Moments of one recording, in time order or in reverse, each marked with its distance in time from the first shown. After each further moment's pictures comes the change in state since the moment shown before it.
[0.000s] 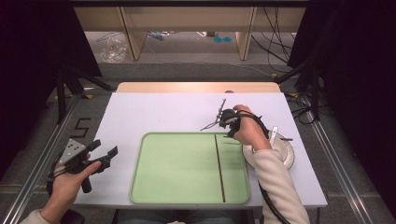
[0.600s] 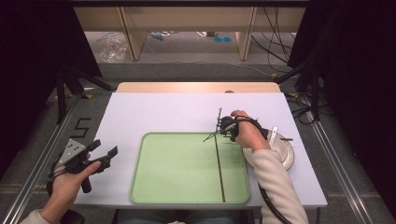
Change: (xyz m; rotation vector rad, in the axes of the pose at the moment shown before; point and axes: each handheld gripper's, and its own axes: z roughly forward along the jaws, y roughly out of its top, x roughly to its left) left arm 0.000 0.000 0.000 0.000 0.000 0.001; right arm 0.003 -0.004 0.028 0.101 0.006 -0.166
